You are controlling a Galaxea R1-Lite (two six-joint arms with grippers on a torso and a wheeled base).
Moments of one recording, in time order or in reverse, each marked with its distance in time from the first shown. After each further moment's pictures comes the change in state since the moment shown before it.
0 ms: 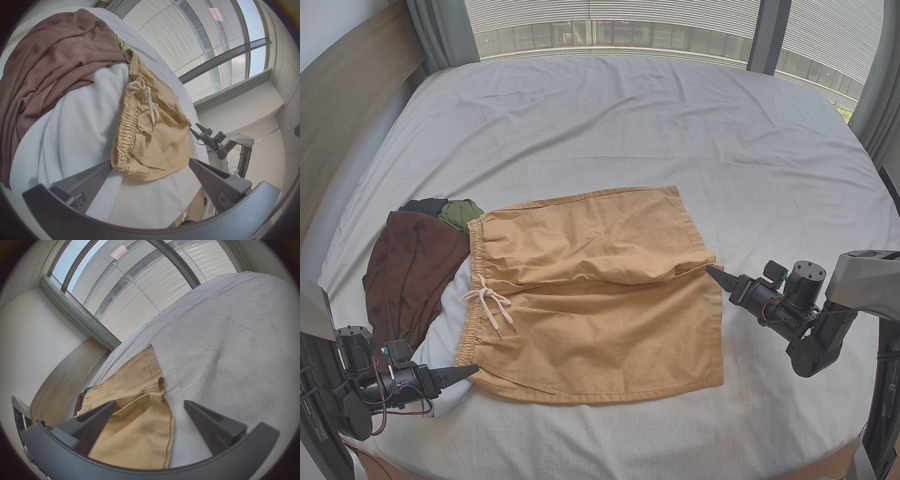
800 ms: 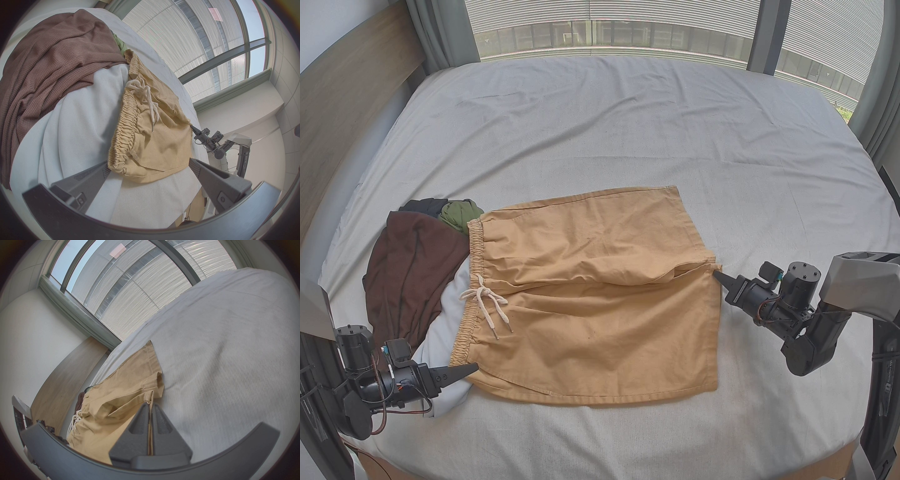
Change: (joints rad) left arm 0.001 -0.001 -0.007 0.000 0.000 -0.002; right arm 0.000 0.039 -0.040 0.000 0.008 0.013
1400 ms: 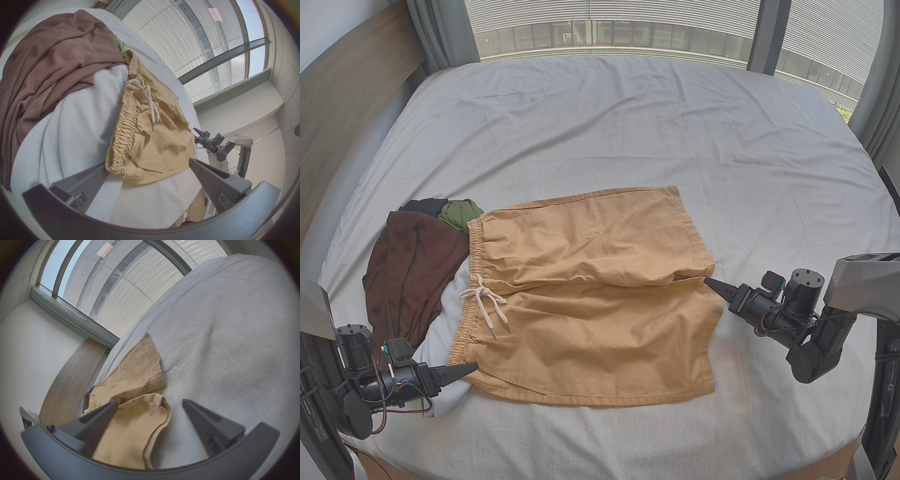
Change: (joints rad) left arm 0.000 0.000 -0.004 0.000 0.000 0.000; right arm 0.004 -0.029 0.089 0.001 0.048 0.091
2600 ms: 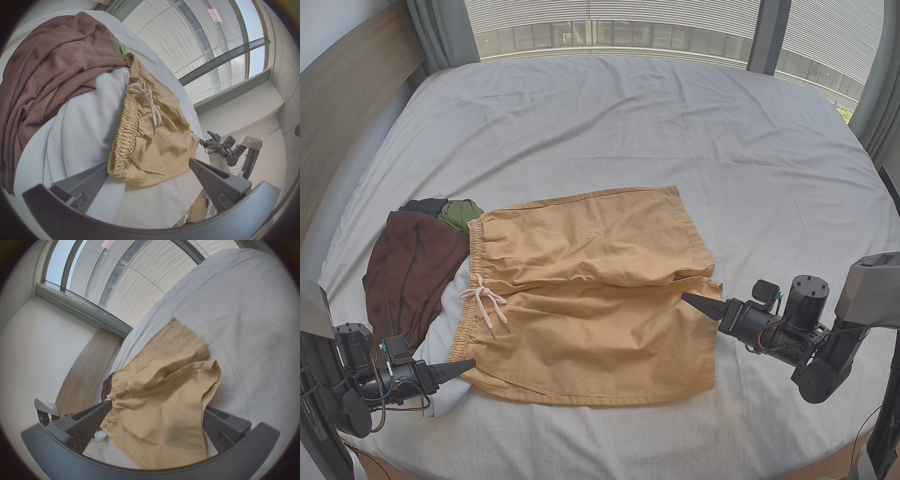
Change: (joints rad) left arm 0.014 -0.001 -0.010 0.000 0.001 -0.001; right arm 0.152 -0.161 0.169 0.001 0.007 0.016
